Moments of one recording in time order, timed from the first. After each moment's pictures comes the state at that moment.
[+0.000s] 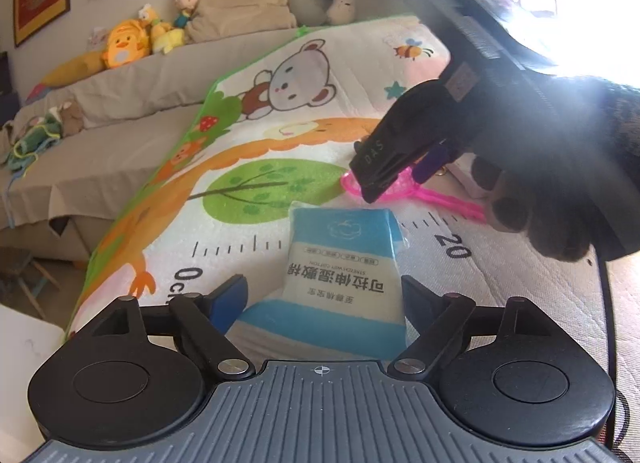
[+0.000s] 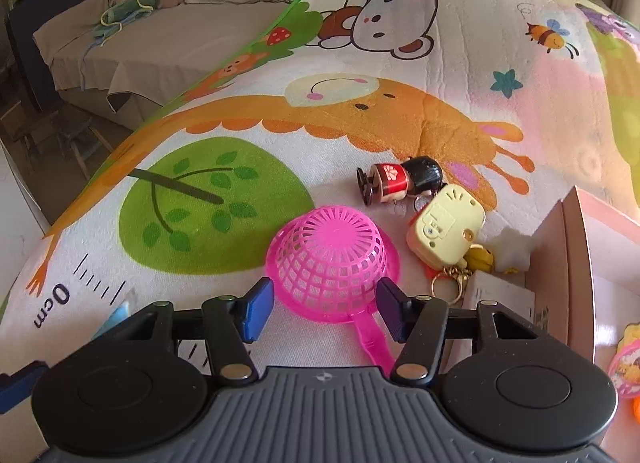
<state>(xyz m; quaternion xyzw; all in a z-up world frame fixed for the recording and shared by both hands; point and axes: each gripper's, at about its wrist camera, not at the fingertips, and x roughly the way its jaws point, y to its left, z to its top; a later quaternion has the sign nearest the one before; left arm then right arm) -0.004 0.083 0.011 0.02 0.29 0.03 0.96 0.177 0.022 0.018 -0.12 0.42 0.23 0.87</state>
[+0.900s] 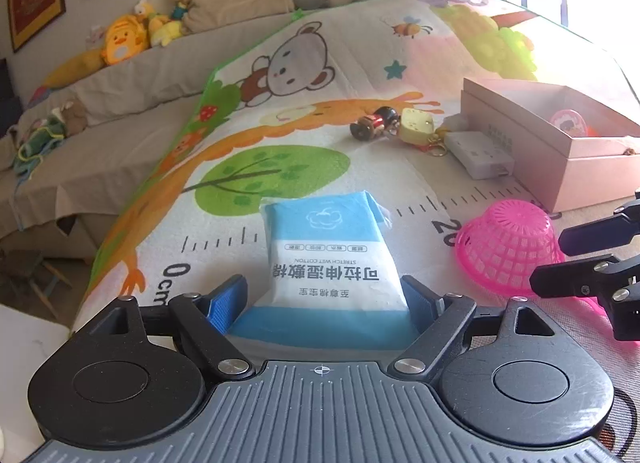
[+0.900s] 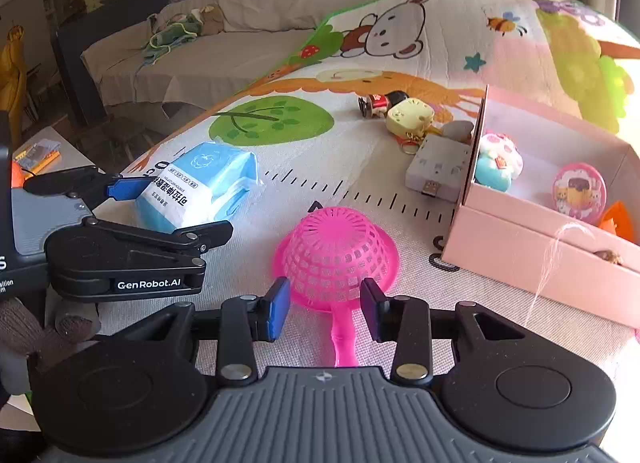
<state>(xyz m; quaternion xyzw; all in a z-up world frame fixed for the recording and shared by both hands) 0.006 0.070 0.007 0.04 0.31 0.05 0.95 0.027 -0.084 0.021 -0.10 0.36 0.28 0.88</state>
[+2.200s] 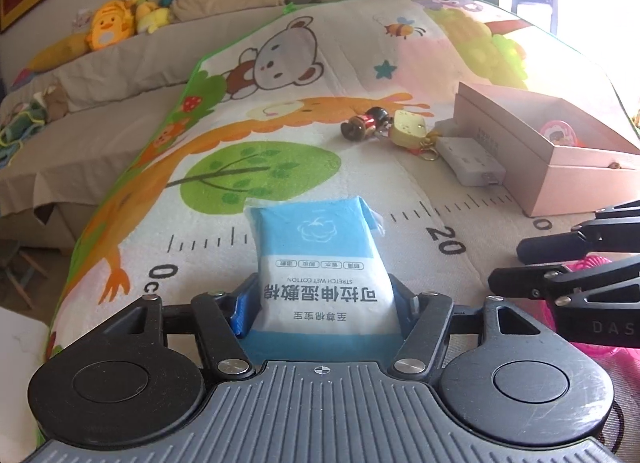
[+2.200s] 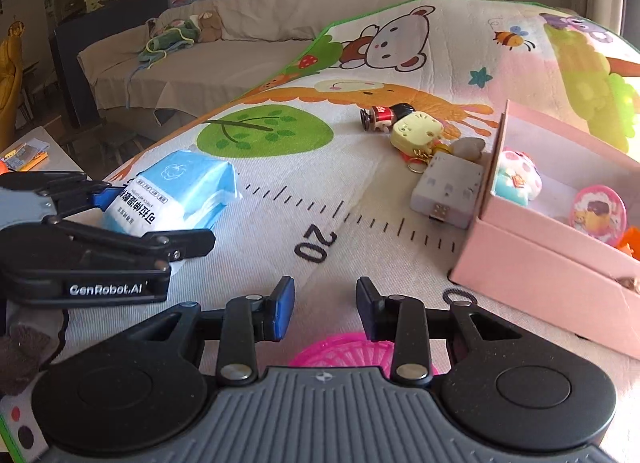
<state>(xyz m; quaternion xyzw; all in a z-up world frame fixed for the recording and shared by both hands) 0.012 0.080 0.009 0.02 0.32 0.01 0.95 0.043 -0.070 0.004 -0.09 0.35 0.27 0.89</state>
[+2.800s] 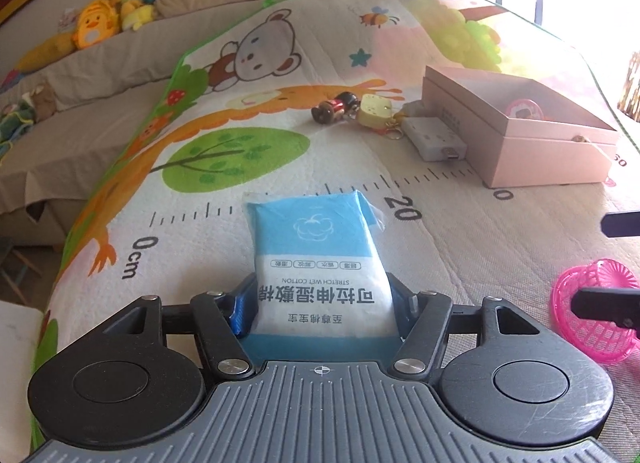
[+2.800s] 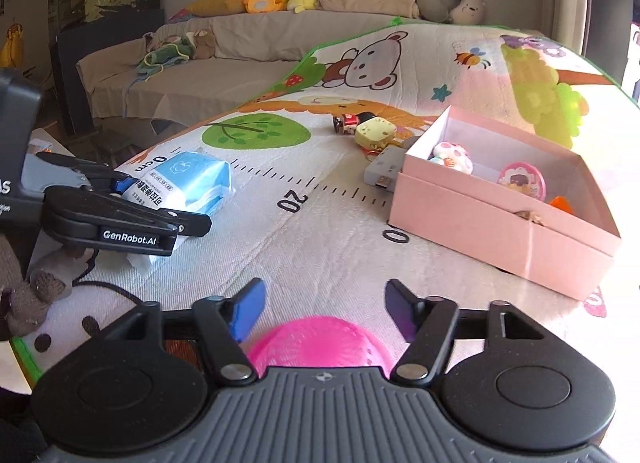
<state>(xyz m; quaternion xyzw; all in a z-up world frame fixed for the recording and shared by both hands) -0.009 0.058 0.010 0.02 0.34 0.00 0.94 -0.027 -0.130 0.021 -0.11 0.31 0.26 0.91</state>
